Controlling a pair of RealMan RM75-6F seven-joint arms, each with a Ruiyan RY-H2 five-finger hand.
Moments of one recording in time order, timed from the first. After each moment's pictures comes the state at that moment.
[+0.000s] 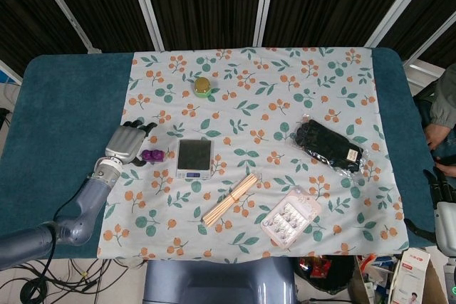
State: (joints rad) left arm -0.81 -1.49 -0.15 -1.31 0.94 0.83 0.42; right arm 0.02 -1.08 0.10 -1.65 -1.38 1.49 -0.05
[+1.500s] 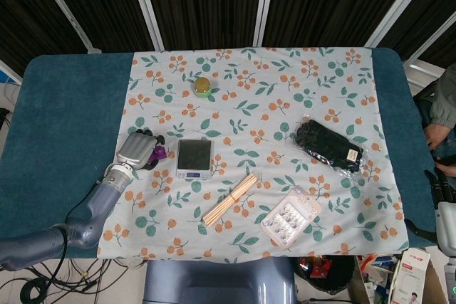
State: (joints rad) left arm -0.81 -1.57 -0.13 -1.25 1.01 0.83 0.39; right arm 0.02 -1.07 0.11 -1.66 -1.37 1.48 -0.04
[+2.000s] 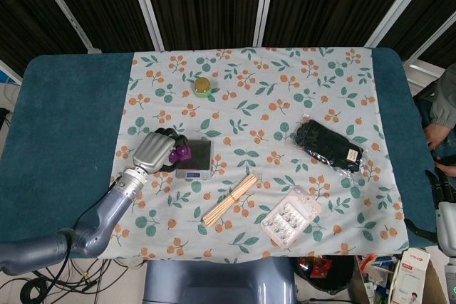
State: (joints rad) left arm -0.81 -1.58 -0.17 -1.39 1.19 0.94 0.25; right arm 0.02 -1.07 0.11 -1.66 -1.36 1.48 -0.04
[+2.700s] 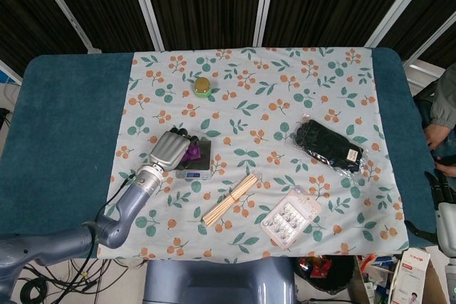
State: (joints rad) left arm -0.89 -1.73 -0.19 -1.18 1.13 0.87 0.35; right arm 0.02 -1.06 0.10 -1.67 -1.35 1.46 -0.03
